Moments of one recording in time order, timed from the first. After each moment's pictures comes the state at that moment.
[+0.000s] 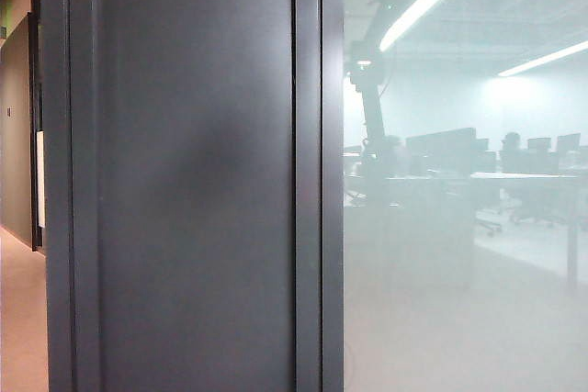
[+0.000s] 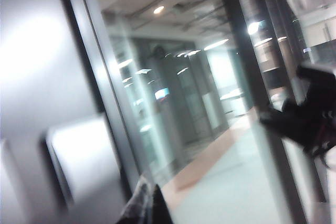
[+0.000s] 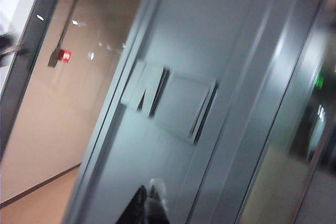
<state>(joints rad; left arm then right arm) -0.14 0.91 1.51 0.02 0.76 -0.07 0.08 1.07 1.40 0.36 -0.90 0.16</state>
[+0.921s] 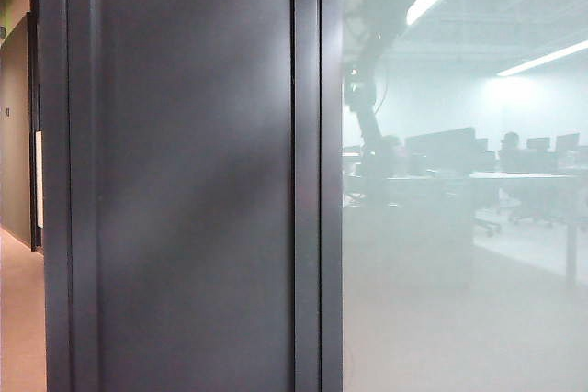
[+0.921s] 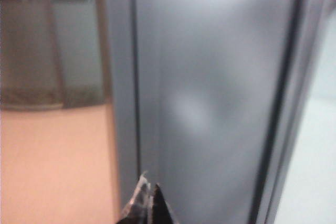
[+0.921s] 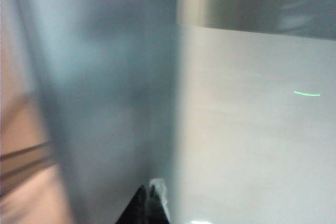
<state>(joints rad) -0.14 0.23 0.67 -0.36 0.12 -0.02 0.08 0.71 1.04 -0.34 -0.55 0.00</state>
